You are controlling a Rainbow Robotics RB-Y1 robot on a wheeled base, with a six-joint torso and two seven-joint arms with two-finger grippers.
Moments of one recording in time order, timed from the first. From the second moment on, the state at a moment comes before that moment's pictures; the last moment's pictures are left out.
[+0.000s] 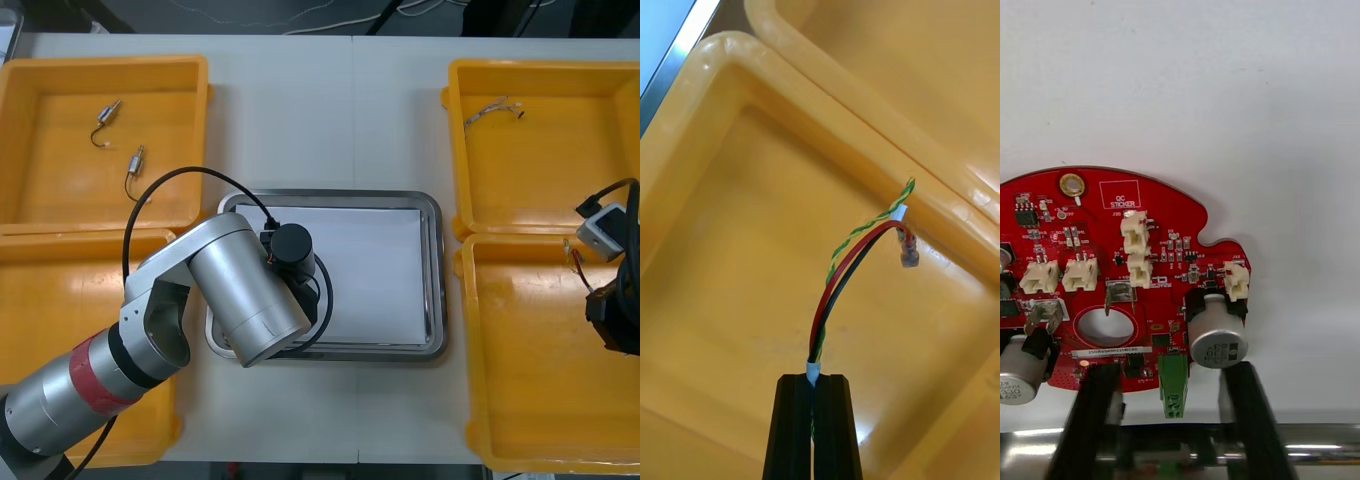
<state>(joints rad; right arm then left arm) -0.01 -0.49 -0.32 -2.49 -0.63 1.92 1.94 -0.50 0.39 -0.76 -1.94 0.29 1.70 -0.52</state>
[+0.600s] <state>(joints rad) -0.06 -0.49 -0.31 -2.50 -0.84 1.92 1.94 -0.50 0.40 -0.68 -2.11 0.40 1.84 -0.52</state>
